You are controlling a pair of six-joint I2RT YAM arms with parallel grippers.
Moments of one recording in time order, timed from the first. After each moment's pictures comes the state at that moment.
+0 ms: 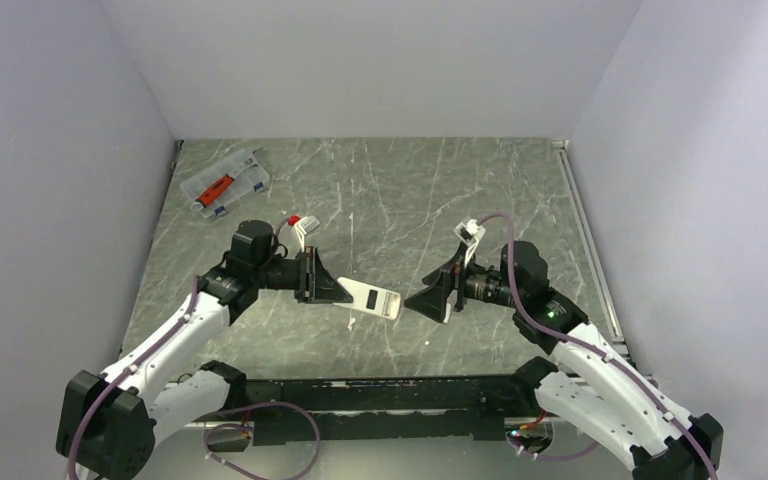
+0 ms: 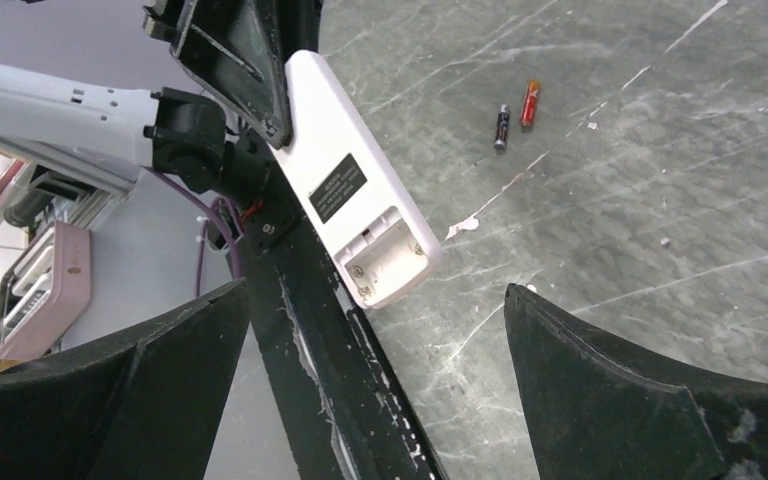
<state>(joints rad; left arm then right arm) -0.41 1.00 0.62 -0.15 0.98 -0.76 0.57 0.71 0.59 -0.16 -0.62 0.41</state>
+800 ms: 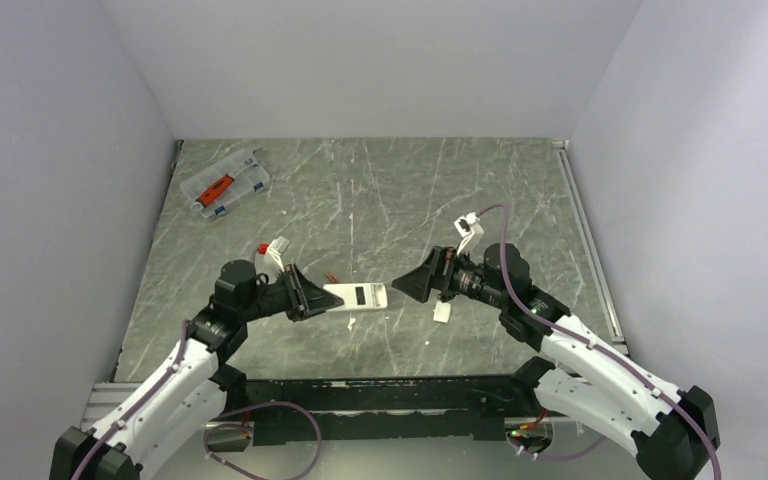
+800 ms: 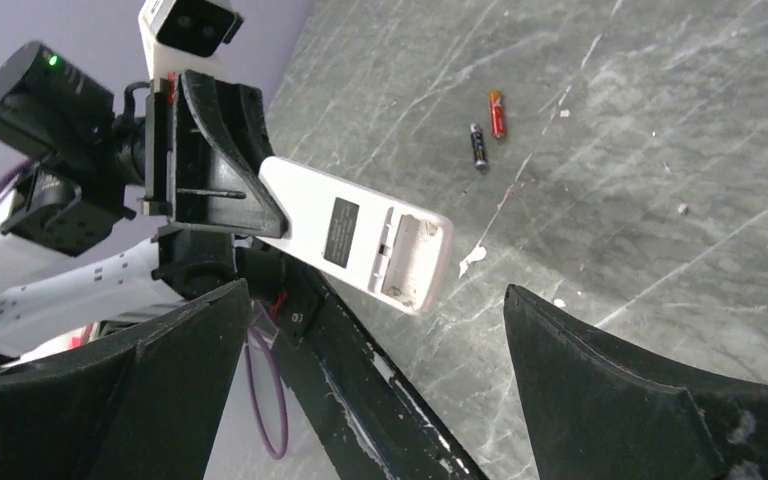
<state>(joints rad) -0.41 0.72 0.34 0.05 0.70 -1.07 0.66 0.80 0.55 -0.01 -0.34 0.73</state>
